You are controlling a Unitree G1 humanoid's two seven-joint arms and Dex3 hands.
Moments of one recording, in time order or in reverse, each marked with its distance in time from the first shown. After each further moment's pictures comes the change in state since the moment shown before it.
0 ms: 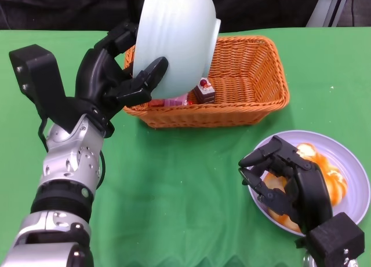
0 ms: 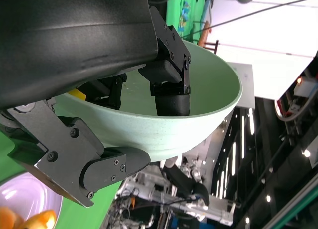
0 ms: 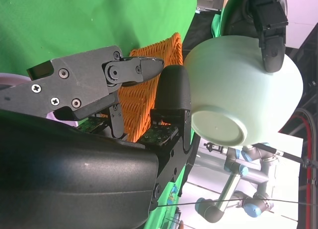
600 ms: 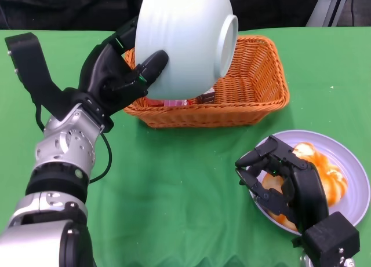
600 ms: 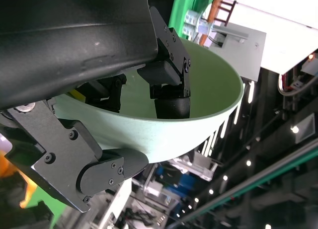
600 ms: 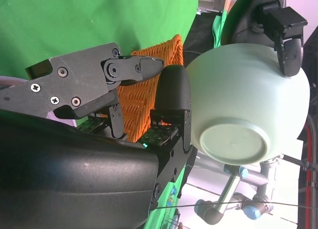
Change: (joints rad) left arm -0.101 0.016 0.106 0.105 -0.085 0.213 -0.183; right arm -0.015 0.012 0.001 0.029 -0.008 -0.015 -0.007
